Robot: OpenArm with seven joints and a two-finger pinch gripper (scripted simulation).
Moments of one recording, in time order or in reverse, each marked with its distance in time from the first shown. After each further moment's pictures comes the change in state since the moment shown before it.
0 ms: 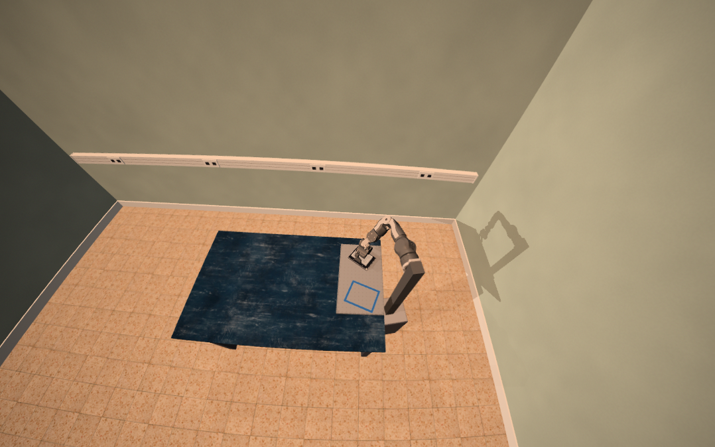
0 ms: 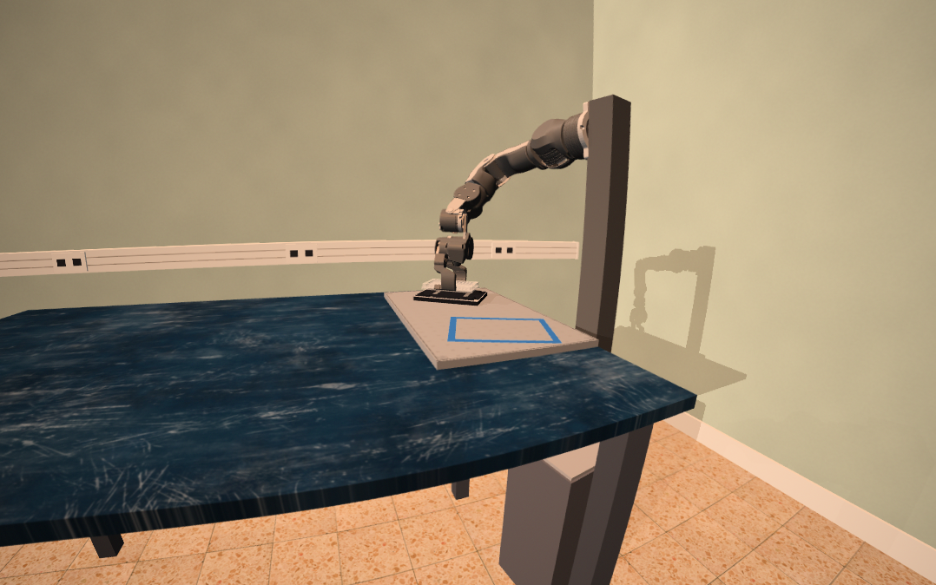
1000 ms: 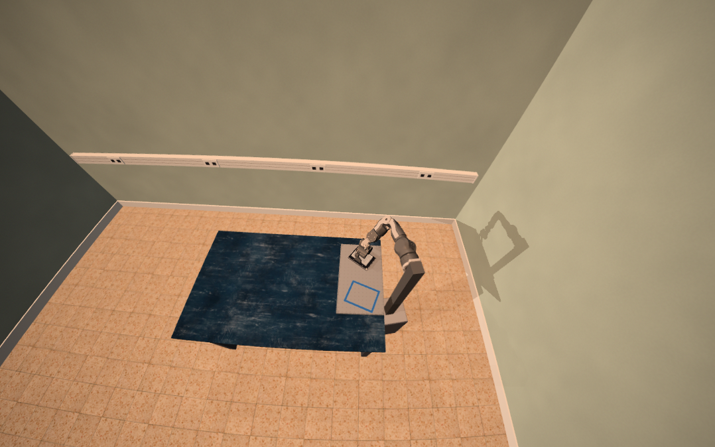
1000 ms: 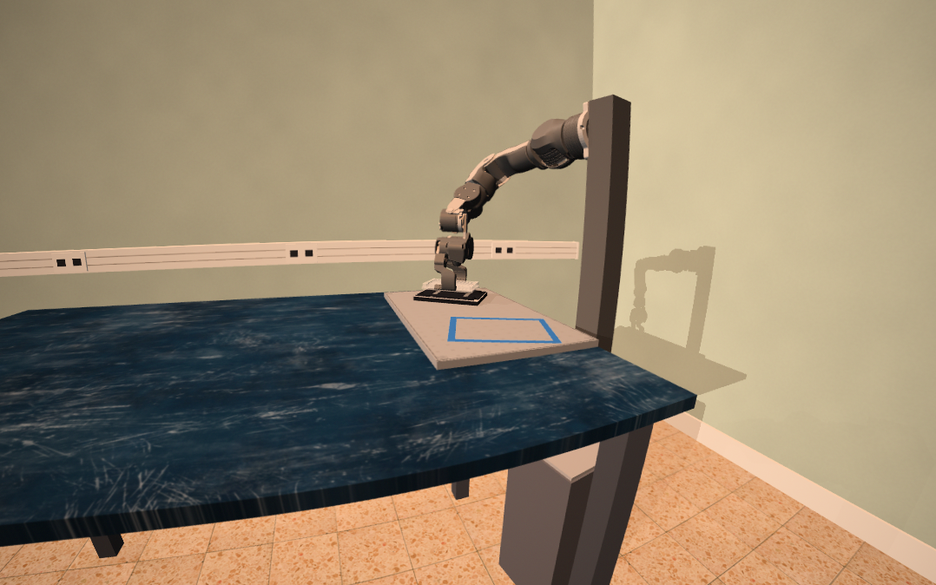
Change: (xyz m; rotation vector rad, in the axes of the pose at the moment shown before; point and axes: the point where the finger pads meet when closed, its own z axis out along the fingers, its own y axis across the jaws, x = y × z) arm 0.000 0.000 0.000 0.001 0.000 0.000
